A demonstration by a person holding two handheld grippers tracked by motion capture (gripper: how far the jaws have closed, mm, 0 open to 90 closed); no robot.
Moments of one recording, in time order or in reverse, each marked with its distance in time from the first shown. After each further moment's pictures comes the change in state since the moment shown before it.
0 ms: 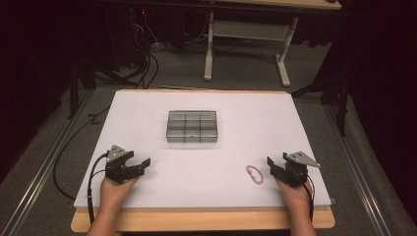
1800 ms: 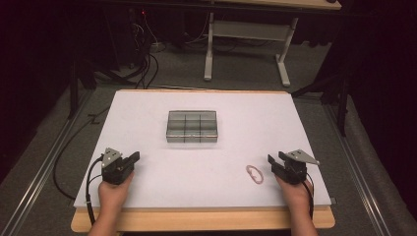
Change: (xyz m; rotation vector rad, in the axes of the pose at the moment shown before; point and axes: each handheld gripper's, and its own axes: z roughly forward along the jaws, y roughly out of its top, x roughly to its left) left arm -0.001 -0.003 -0.009 -0.091 0.063 -0.052; right arm -0.001 0.008 0.005 0.005 0.036 0.000
